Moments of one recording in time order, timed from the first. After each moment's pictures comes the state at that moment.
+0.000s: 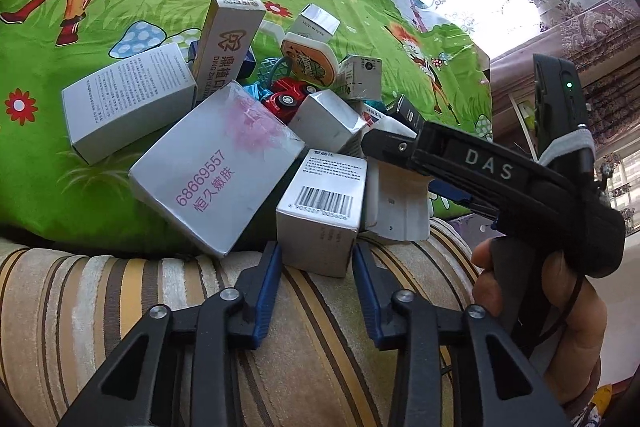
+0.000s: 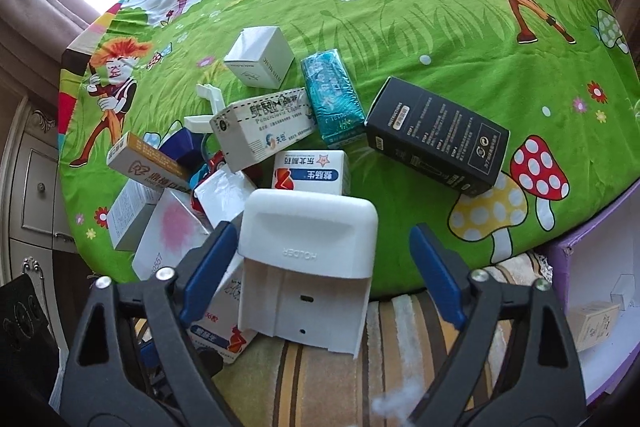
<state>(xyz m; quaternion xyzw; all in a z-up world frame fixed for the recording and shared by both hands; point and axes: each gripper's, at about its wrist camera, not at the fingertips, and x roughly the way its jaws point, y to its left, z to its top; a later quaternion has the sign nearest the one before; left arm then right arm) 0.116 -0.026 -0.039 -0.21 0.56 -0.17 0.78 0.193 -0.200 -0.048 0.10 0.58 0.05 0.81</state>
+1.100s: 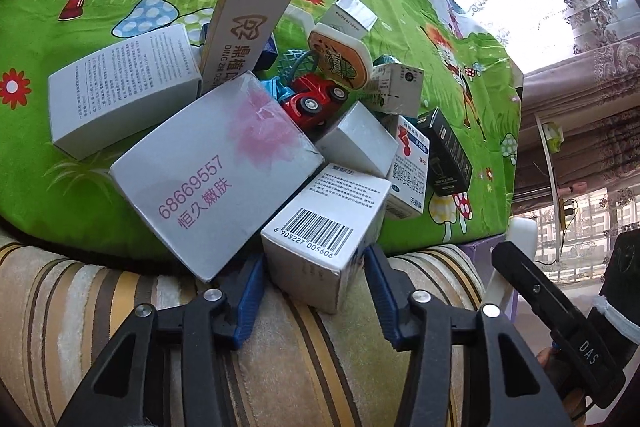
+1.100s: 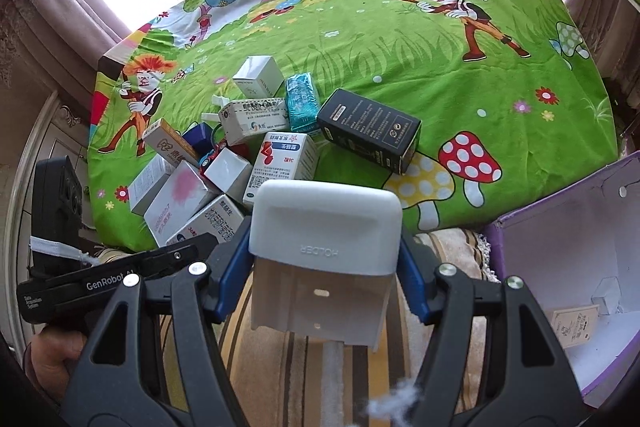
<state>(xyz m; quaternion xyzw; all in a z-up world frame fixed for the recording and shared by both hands) 0.138 -0.031 -0.053 -0.24 0.59 -0.13 0.76 0.124 -0.257 -0.004 0.10 0.51 0.07 0.85</state>
